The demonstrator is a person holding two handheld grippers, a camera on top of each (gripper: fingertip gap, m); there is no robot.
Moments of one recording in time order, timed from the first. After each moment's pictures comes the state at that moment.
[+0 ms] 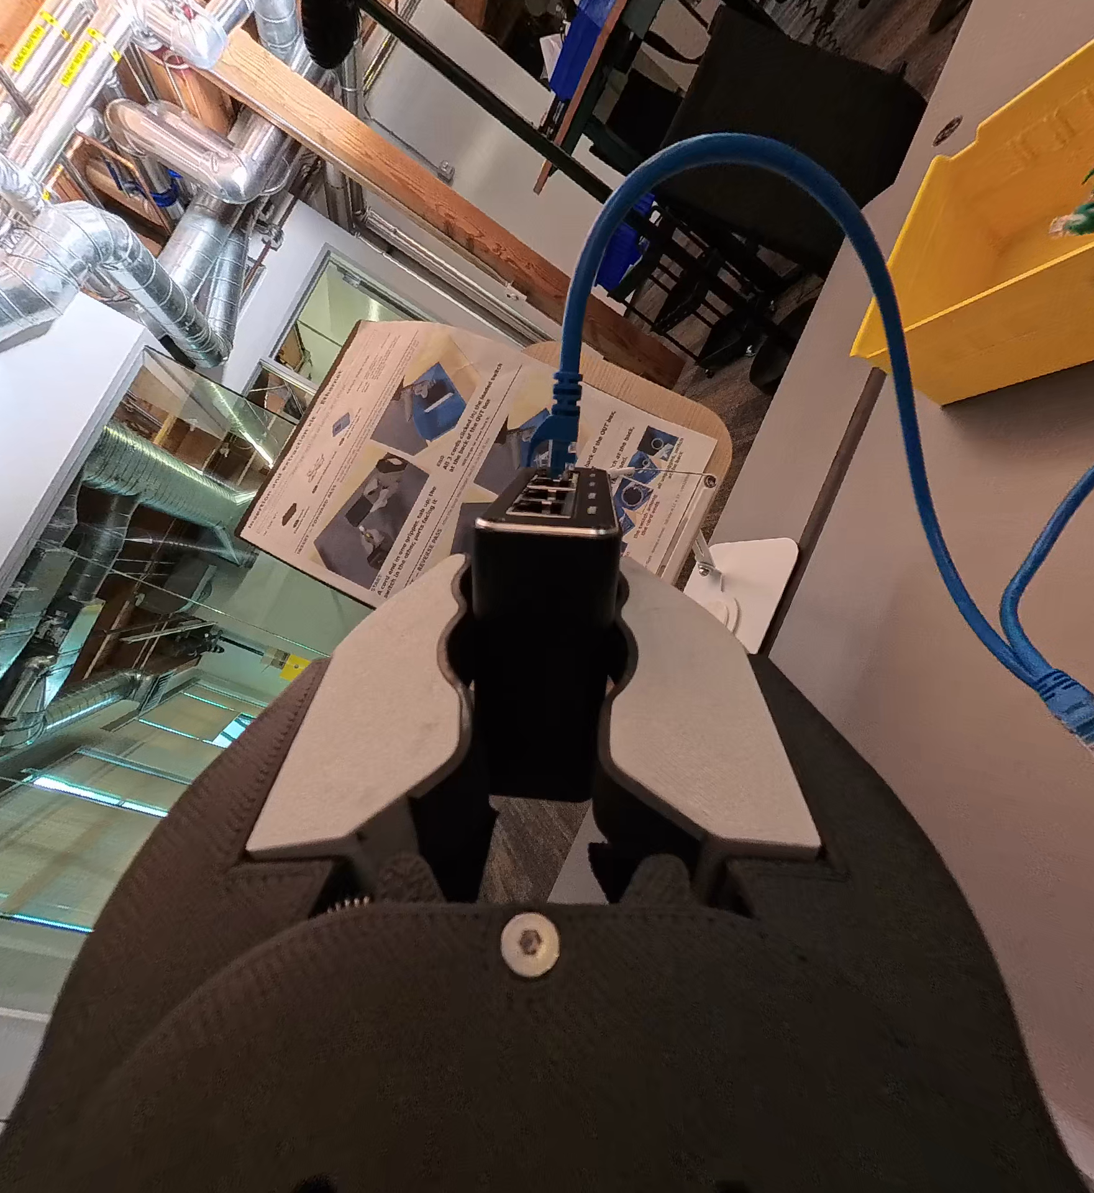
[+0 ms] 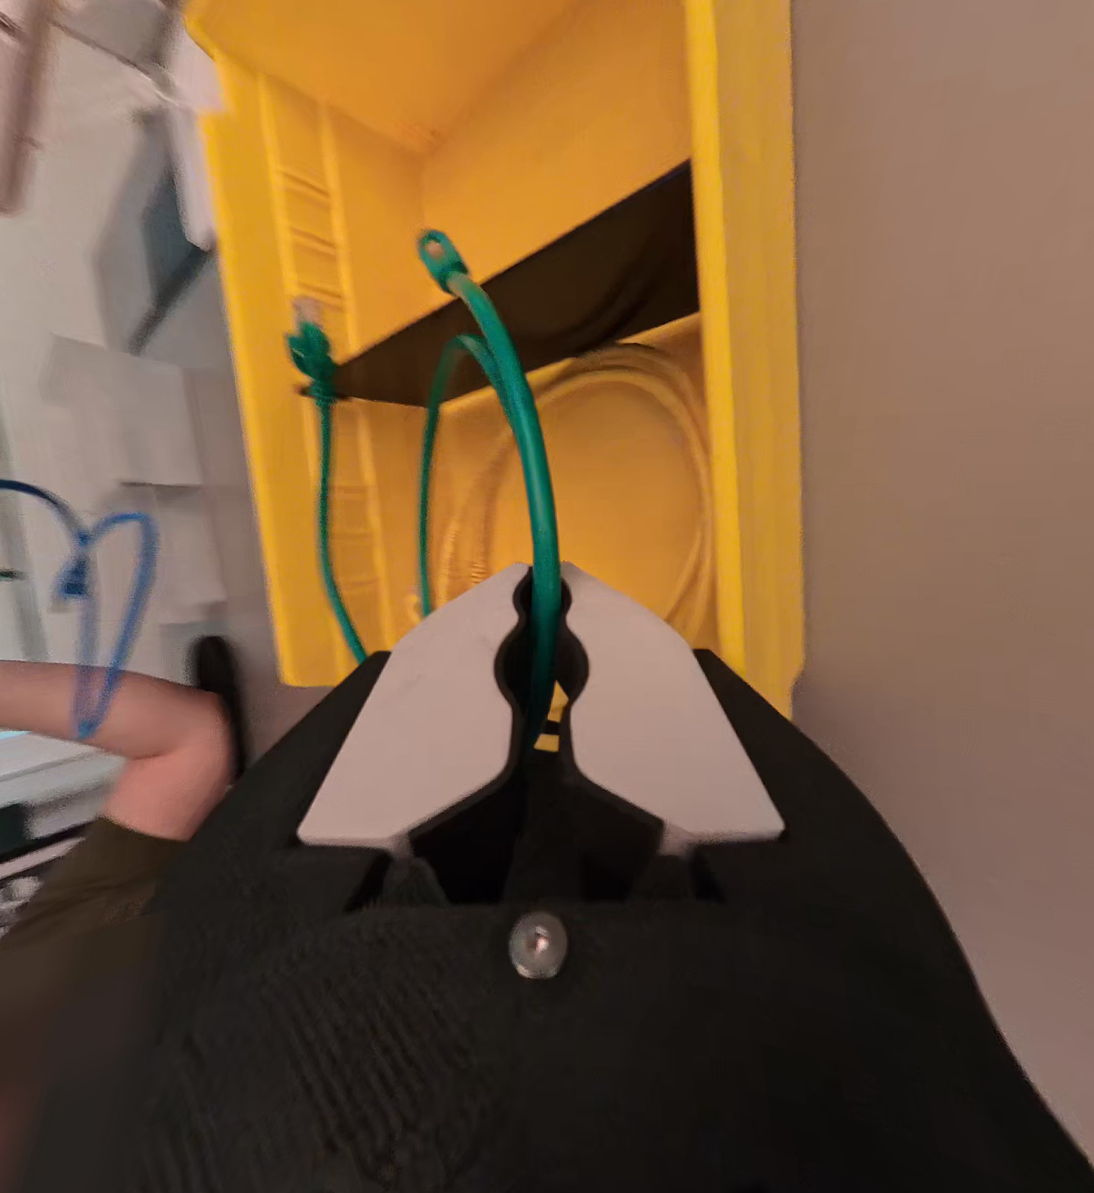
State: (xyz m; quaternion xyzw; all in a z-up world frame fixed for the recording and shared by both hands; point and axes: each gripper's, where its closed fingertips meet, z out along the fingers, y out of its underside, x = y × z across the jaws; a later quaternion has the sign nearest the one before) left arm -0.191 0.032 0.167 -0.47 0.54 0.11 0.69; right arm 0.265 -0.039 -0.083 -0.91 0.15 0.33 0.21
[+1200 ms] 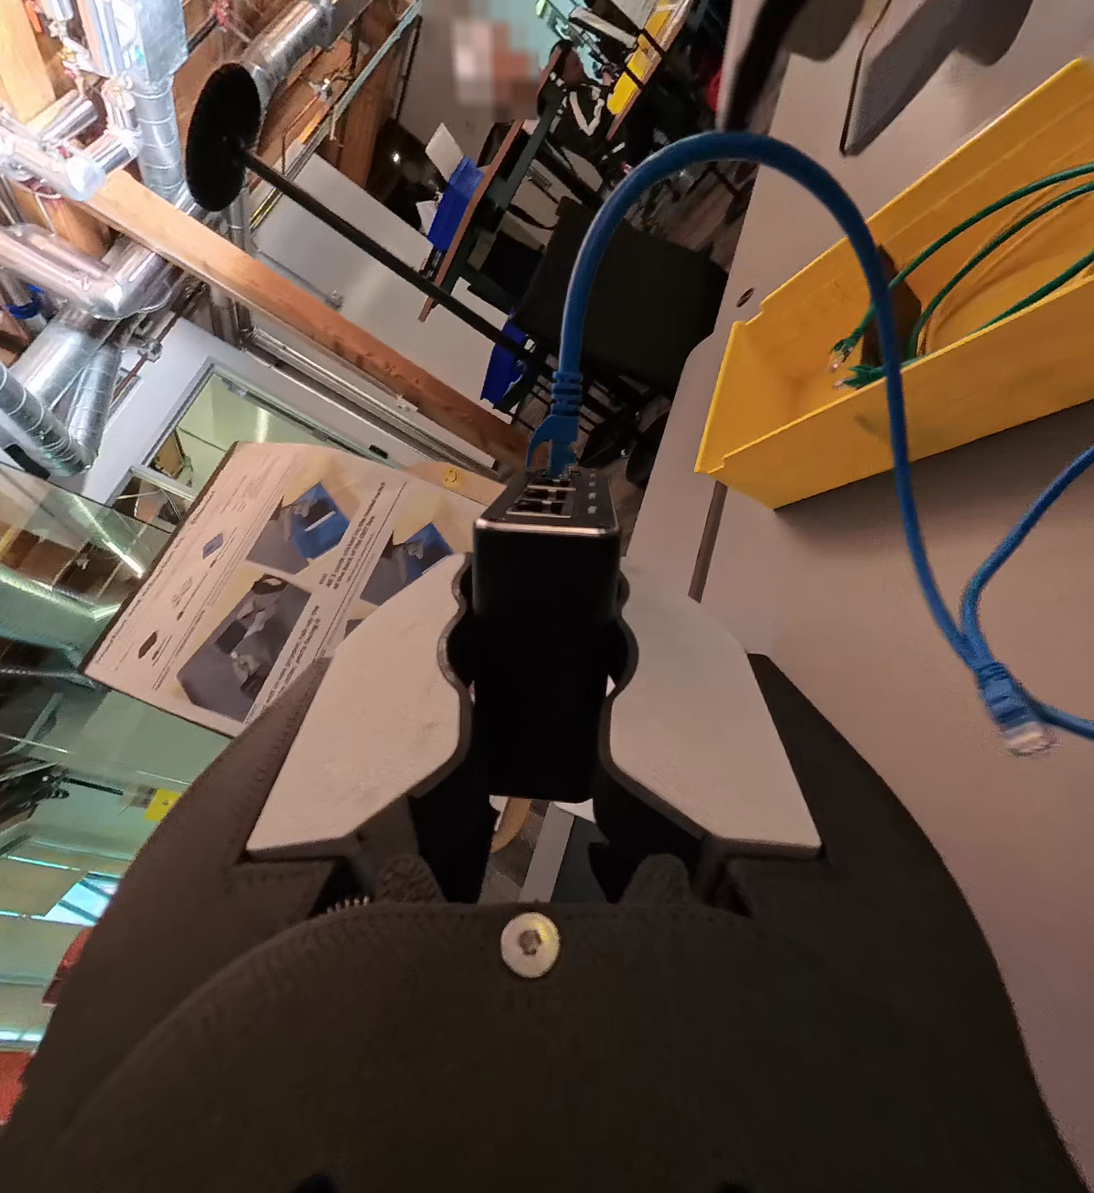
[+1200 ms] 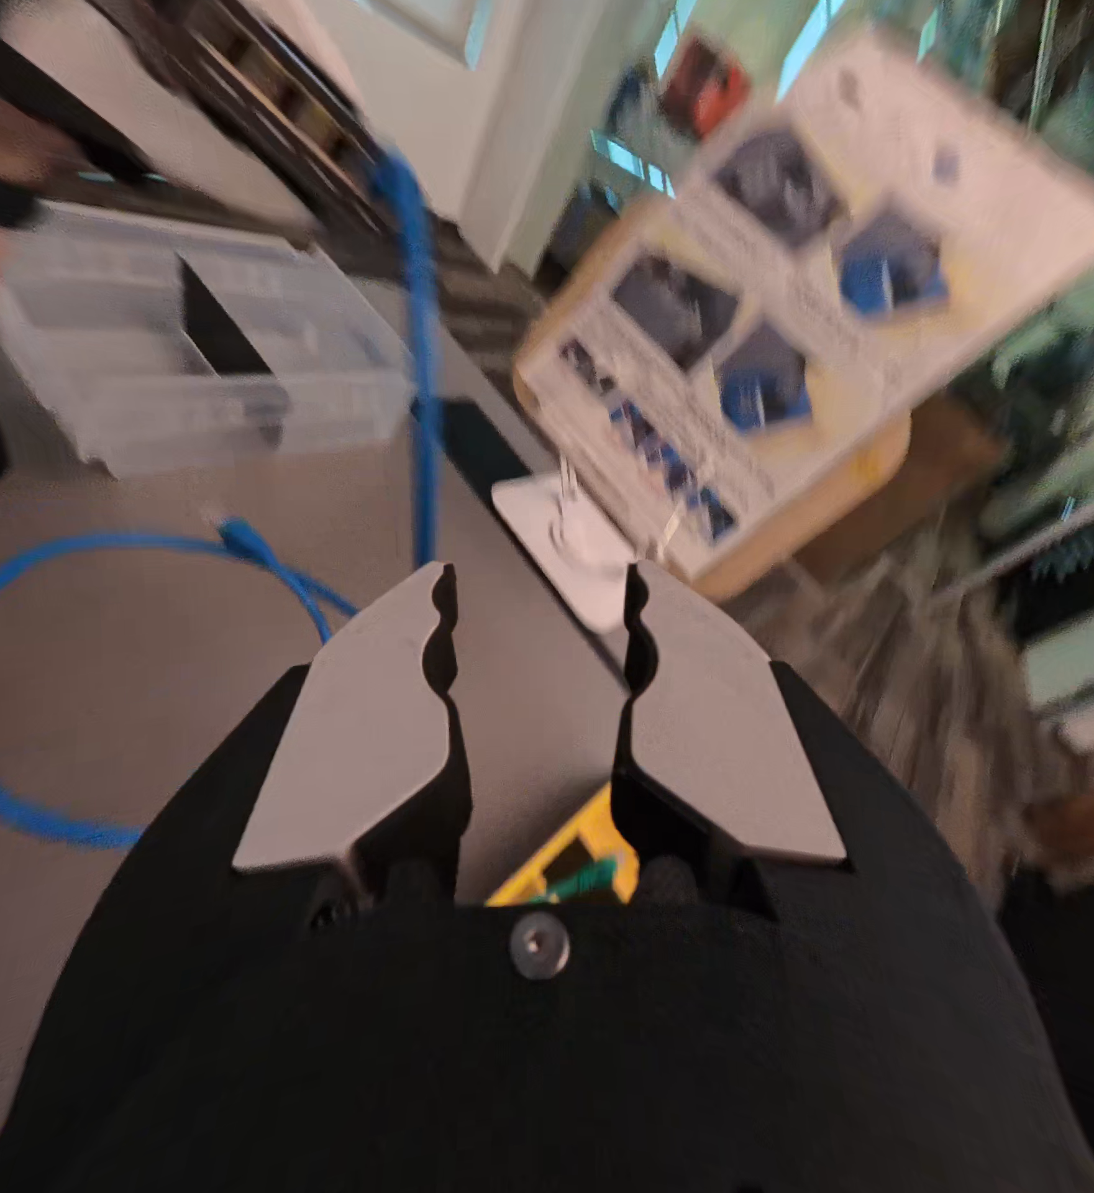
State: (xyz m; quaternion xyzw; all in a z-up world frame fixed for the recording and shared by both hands) left arm -0.140 0.002 0.151 -0.42 0.60 0.01 0.67; right arm 0.024 -0.039 0.136 -0.66 -0.42 0.04 0.62
